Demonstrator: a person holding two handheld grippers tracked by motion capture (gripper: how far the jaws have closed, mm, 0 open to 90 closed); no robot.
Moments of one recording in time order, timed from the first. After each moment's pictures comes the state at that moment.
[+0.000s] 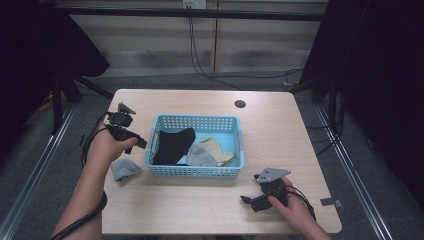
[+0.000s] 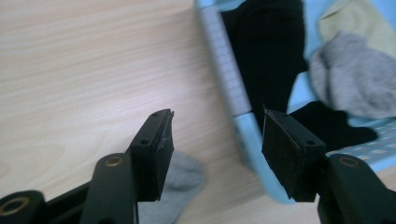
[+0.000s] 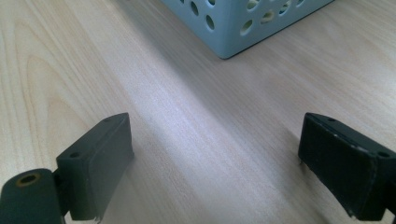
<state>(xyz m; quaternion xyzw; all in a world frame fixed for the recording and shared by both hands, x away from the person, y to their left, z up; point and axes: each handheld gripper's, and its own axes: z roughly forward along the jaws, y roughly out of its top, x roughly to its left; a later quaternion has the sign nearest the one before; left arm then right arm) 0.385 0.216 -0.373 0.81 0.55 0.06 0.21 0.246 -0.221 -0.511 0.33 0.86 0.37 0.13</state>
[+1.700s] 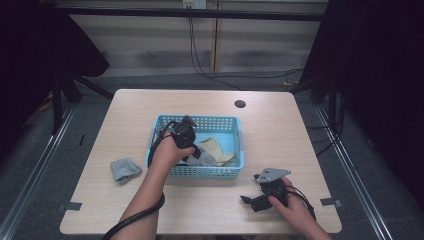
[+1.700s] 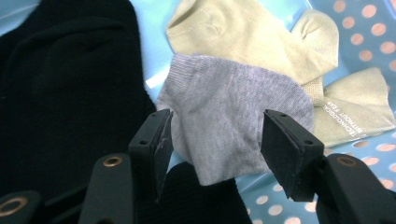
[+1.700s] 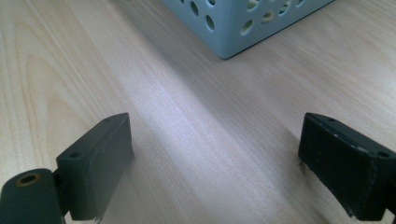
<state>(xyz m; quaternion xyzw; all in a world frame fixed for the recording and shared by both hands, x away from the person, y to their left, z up) 0.395 0.069 -0.433 0.87 0.45 -0.01 0.21 0.246 -0.221 -0.511 0.33 0.86 0.37 0.13</state>
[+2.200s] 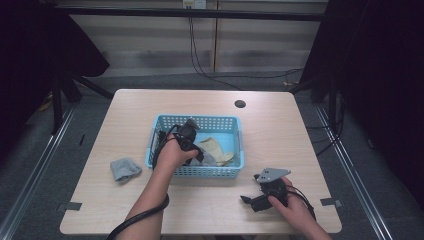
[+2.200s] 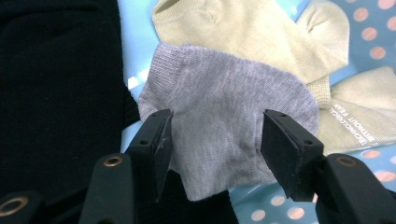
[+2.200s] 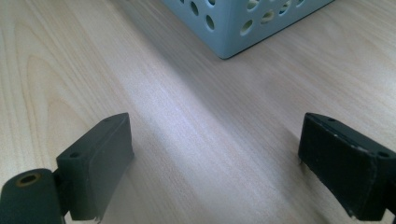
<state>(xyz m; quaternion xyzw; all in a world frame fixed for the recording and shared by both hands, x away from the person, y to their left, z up) 0.397 0.062 -0.450 0.86 0.47 -0.03 0.20 0.246 -0.221 -0.511 0.33 0.86 0.37 0.13</state>
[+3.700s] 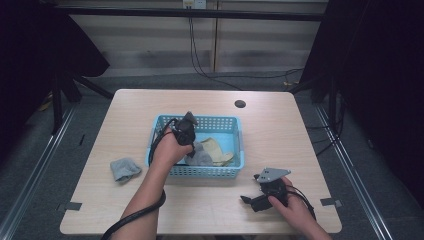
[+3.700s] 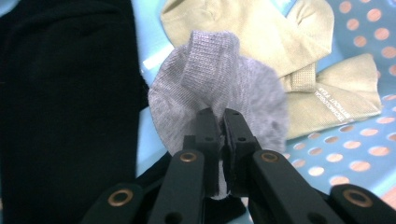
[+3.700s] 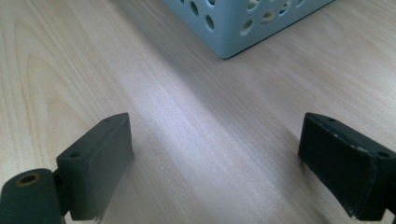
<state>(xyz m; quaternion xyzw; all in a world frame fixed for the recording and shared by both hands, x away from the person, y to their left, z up) 0.399 0.068 -0.419 0.87 0.46 -0.04 0.17 0.246 -0.221 -0.511 0.34 0.86 0.37 0.13</state>
